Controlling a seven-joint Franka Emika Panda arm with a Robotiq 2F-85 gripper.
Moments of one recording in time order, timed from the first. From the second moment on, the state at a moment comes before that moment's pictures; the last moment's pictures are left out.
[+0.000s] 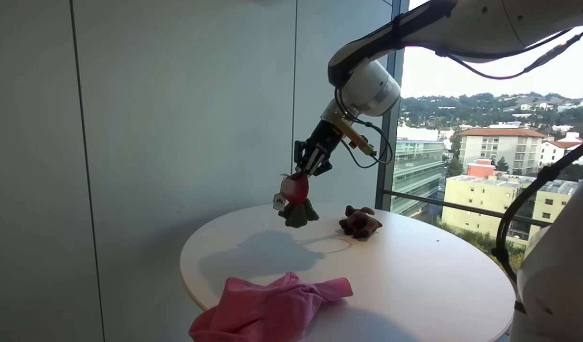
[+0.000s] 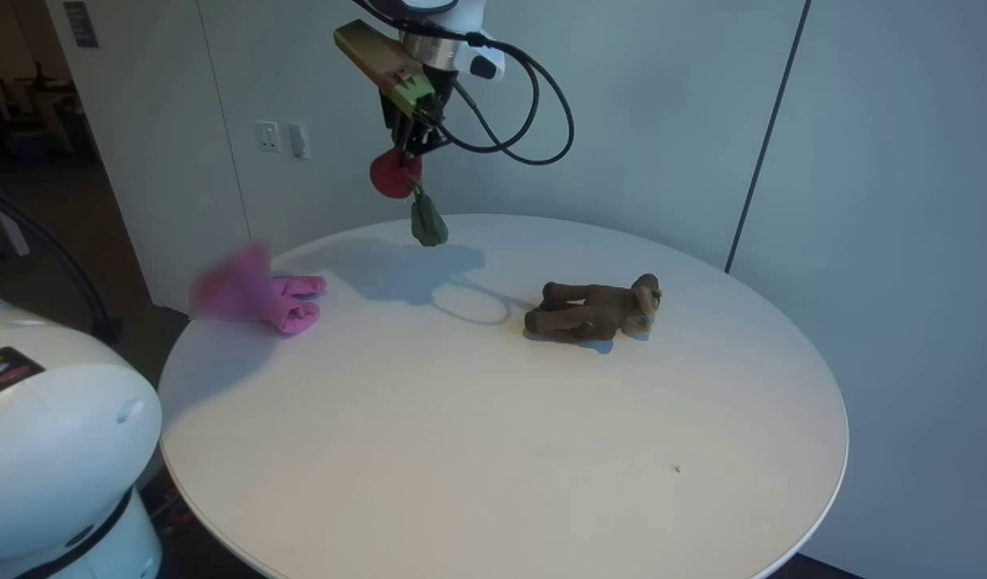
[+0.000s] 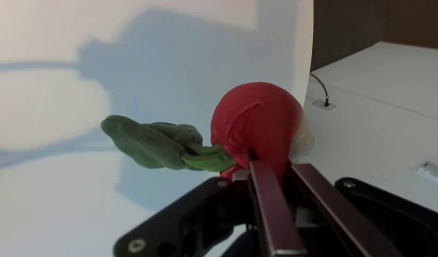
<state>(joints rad) 0.02 -0.35 -0.18 -2.24 0.52 2.04 -0.12</state>
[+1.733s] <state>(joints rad) -0.18 -0.13 -0.21 -2.29 -0.08 2.57 -0.28</state>
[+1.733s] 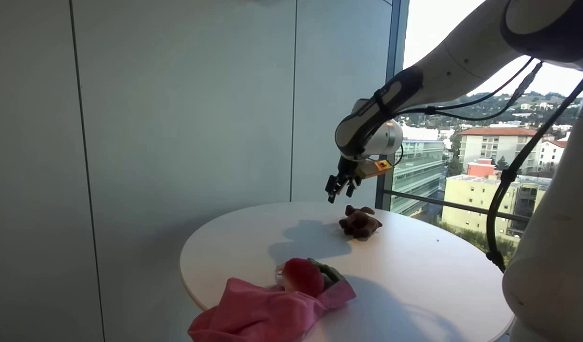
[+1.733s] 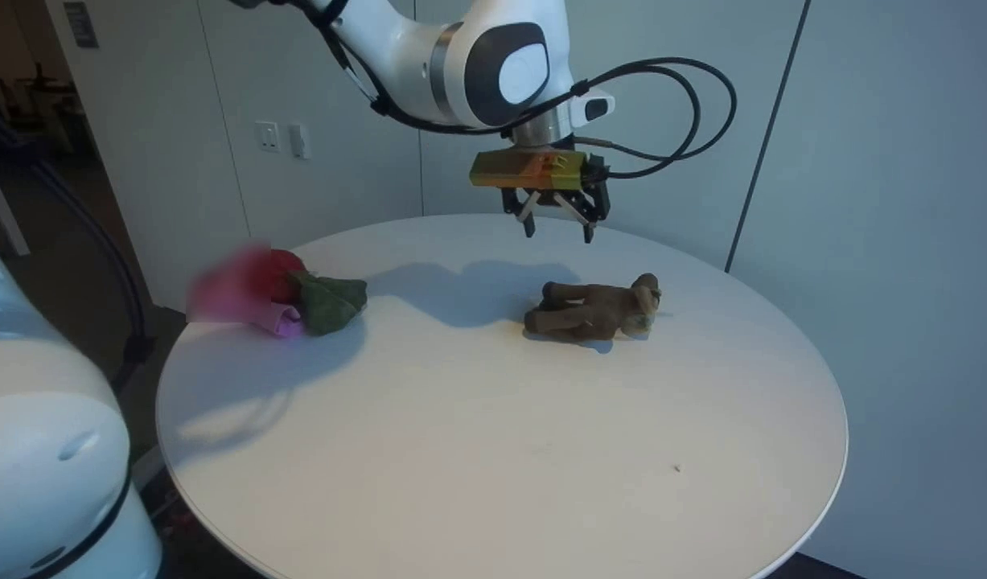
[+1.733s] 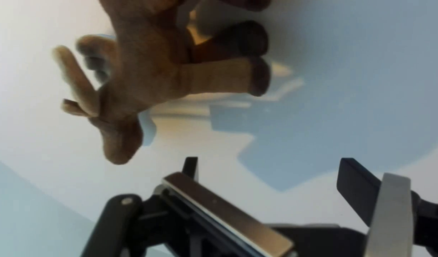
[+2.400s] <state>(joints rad) -0.28 -0.05 -0.21 -2.32 -0.55 2.39 0.26</state>
